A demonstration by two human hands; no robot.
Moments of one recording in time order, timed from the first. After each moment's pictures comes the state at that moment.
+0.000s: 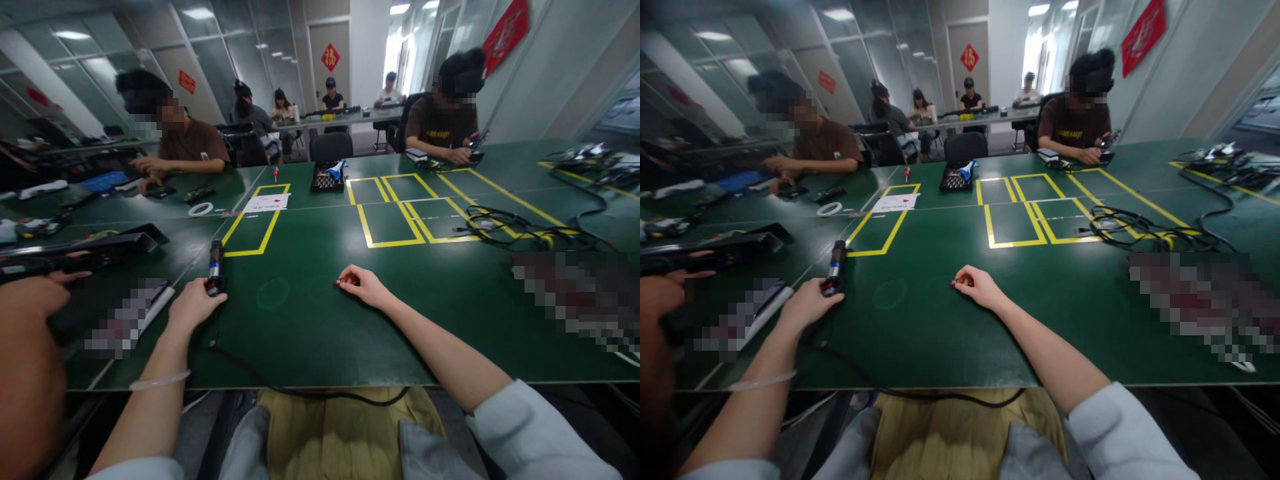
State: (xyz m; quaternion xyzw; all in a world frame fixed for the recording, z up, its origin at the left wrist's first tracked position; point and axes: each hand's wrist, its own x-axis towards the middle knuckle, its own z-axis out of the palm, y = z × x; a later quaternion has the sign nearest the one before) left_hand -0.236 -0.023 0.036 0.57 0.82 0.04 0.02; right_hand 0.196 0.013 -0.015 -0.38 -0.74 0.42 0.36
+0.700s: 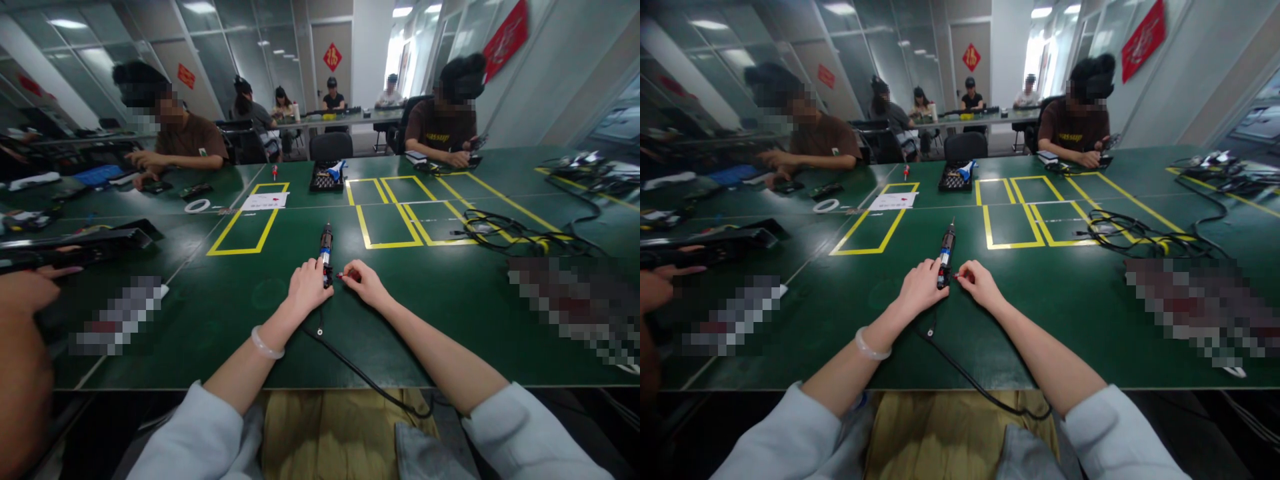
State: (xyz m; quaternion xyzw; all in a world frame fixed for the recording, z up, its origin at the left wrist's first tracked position) left_hand 0.020 -0.006 0.034 0.78 0.62 0.05 -0.05; right_hand 0.200 0.020 -0.020 -0.39 -0.75 0.31 0.43
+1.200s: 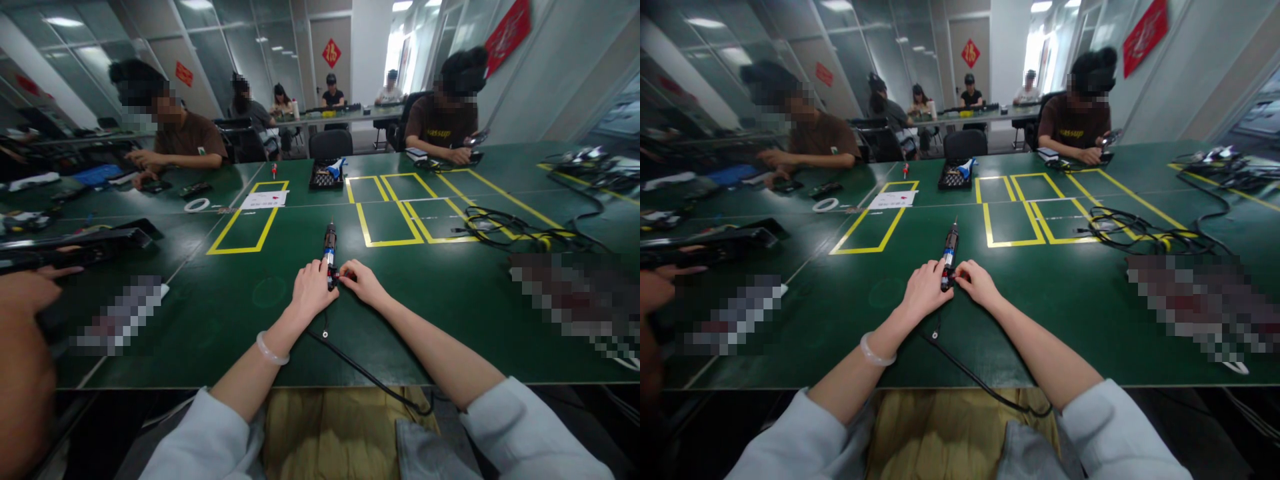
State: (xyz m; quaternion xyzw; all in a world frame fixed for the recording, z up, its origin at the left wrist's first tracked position) left_hand 0.028 -0.015 0.028 0.79 0.61 0.08 -0.05; right_hand 0.193 0.022 -0.019 -0.40 -0.78 0.29 0.39
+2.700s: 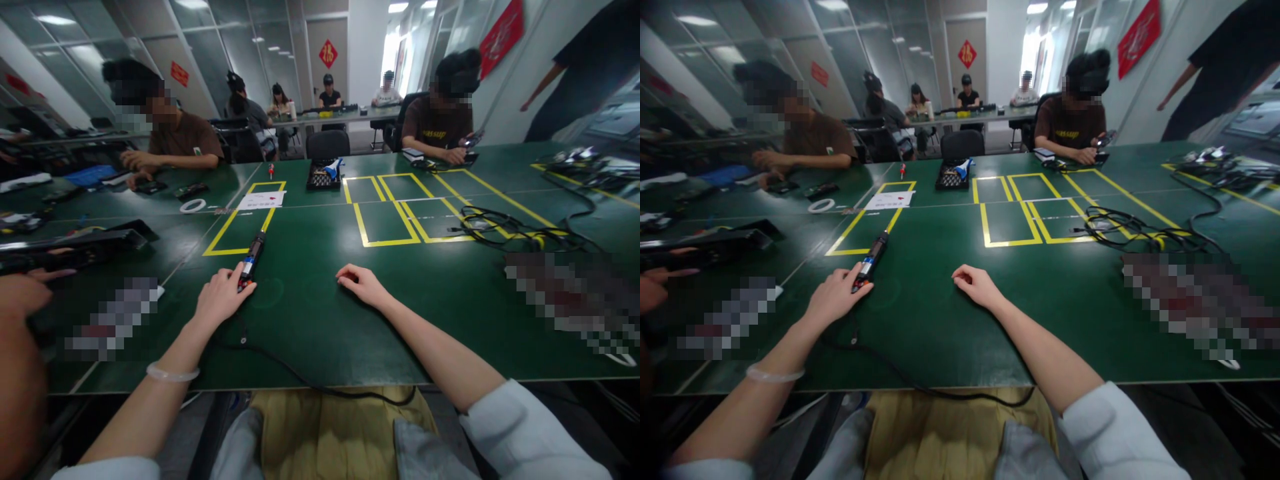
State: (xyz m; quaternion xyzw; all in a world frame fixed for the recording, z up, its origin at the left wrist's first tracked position) left_hand -0.155 -0.019 0.038 0.68 0.73 -0.04 -0.07; right_hand 0.201 0.012 -0.011 -0.40 -0.74 0.38 0.38
